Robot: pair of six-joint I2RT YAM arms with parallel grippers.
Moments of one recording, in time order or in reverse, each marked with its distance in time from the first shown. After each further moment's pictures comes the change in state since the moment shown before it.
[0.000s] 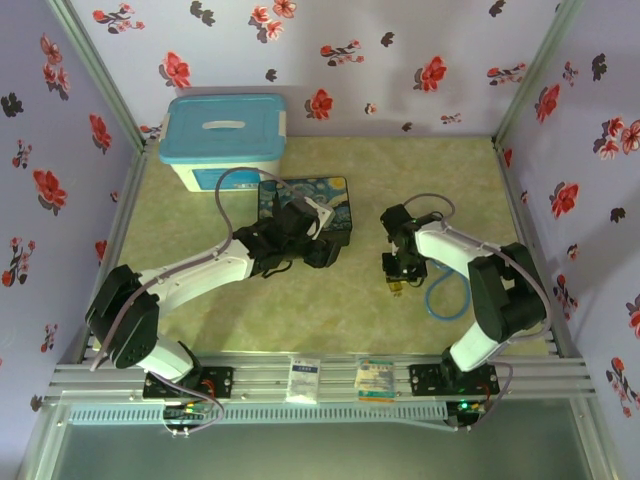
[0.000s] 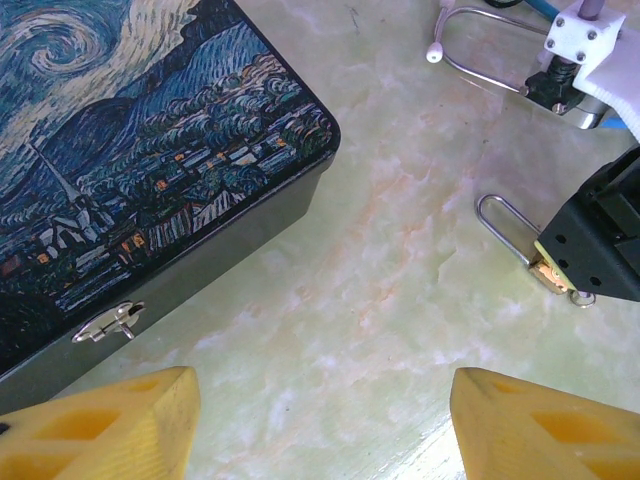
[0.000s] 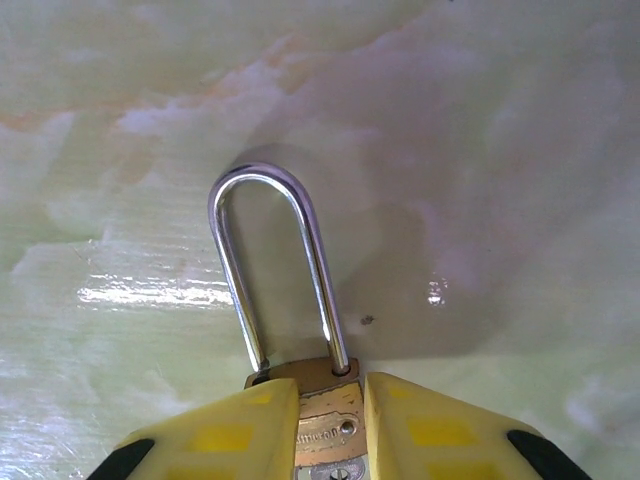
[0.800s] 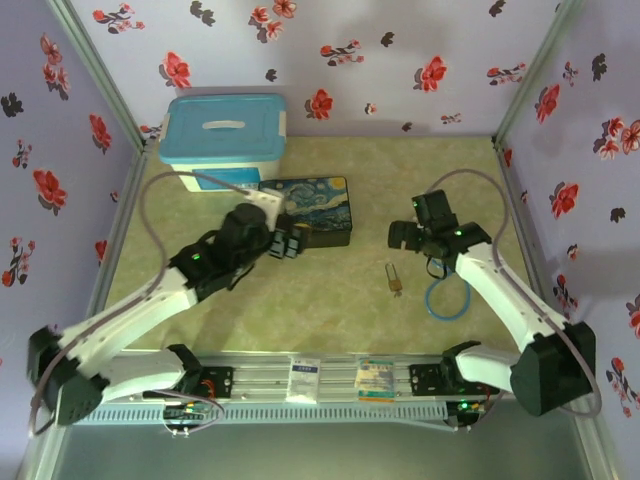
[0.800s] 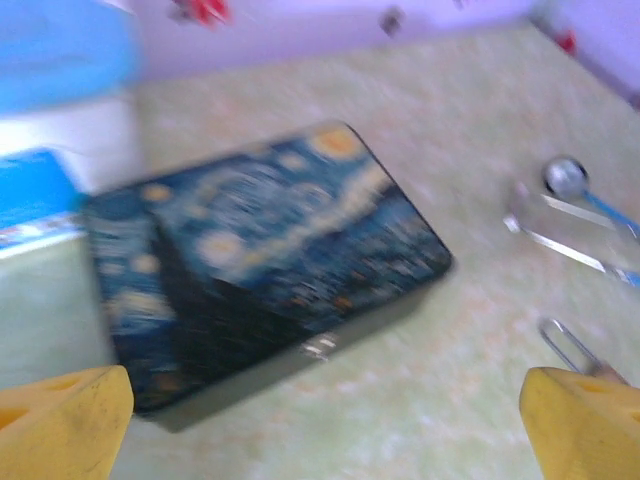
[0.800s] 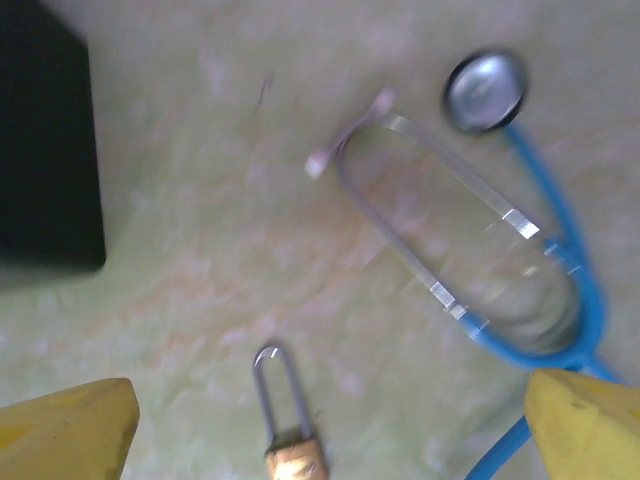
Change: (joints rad) left arm 0.070 -0.450 -0.155 0.003 -0.283 -0.012; right arm -0.079 -0.440 0.002 0.115 0.193 0.019
